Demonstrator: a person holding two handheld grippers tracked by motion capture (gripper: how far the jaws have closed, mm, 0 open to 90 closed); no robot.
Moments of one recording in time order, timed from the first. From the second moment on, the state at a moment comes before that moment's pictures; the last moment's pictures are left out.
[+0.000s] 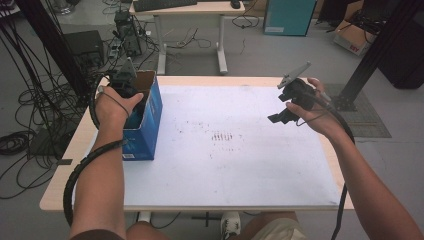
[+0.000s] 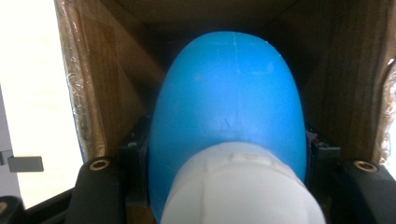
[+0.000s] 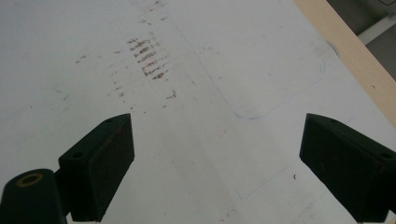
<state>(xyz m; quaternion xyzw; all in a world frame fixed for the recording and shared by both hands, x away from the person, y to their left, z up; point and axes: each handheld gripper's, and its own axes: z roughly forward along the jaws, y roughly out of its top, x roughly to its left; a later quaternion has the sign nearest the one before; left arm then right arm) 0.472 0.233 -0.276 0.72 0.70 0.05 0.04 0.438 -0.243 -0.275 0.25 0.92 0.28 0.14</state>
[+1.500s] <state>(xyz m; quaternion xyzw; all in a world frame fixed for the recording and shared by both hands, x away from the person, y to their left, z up) 0.472 0.234 -0.276 0.72 0.69 0.05 0.03 0.437 -0.243 -0.273 0.25 0.92 0.27 0.14</state>
